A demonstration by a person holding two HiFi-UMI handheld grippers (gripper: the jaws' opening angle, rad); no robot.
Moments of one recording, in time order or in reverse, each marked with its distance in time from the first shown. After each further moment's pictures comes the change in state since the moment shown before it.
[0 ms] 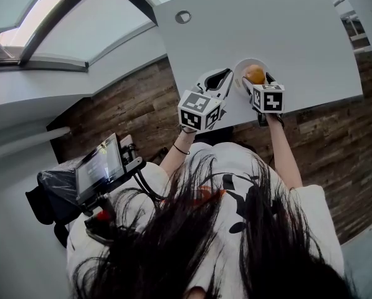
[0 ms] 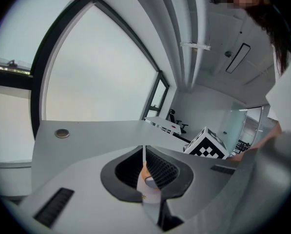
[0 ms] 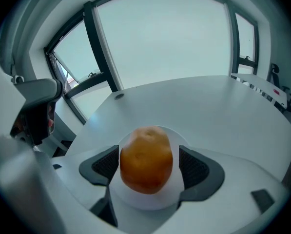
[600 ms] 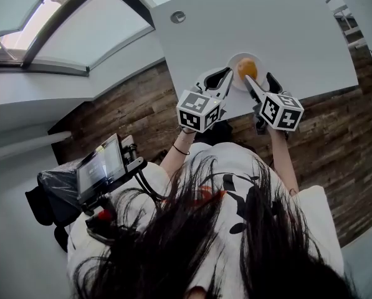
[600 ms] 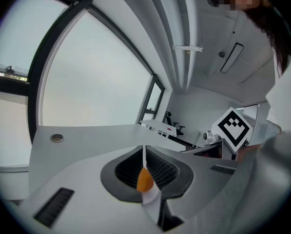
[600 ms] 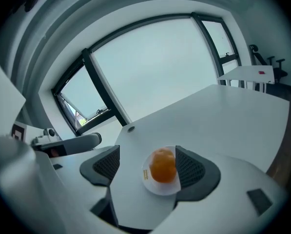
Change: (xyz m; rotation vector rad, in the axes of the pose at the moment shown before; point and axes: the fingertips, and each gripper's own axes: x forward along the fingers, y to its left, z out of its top) left arm -0.011 -0.046 0.009 0.035 -0.038 -0.020; right arm -0.112 0.012 0.032 0.231 -0.301 0.118
